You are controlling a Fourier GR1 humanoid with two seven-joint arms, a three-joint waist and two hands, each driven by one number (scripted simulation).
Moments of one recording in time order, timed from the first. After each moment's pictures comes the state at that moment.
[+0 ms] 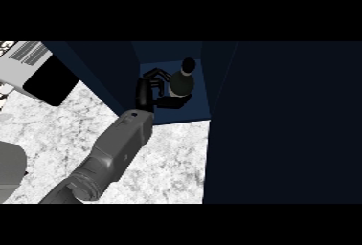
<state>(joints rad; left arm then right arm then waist) -1.01 0.00 -0.45 -0.15 0.79 0.47 -0.70 0.02 -0.13 -0.19 -2.30 -0.49 0.37 0.33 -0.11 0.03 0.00</state>
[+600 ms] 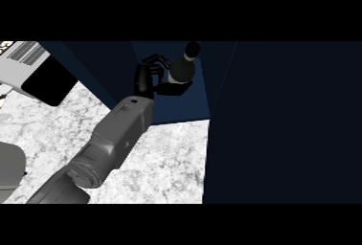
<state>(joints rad) -1.13 0.01 -0.43 -0.06 0.78 0.49 -0.68 0.03 -0.13 -0.19 -2.30 -0.49 0.38 0.32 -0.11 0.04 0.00</state>
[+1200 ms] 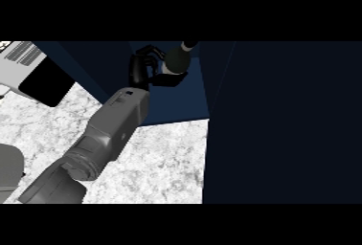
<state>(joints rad) -1.19 0.04 -0.42 -0.01 0.77 0.54 -0.67 0.04 -0.13 -0.19 -2.30 -0.48 0.39 0.31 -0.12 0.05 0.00</state>
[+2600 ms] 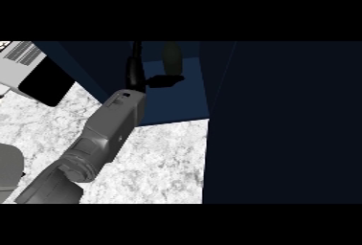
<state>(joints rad) -1.17 0.05 -0.43 -0.02 0.72 0.59 -0.66 0.02 -0.14 -0.20 -2.31 -0.50 0.39 0.32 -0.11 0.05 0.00</state>
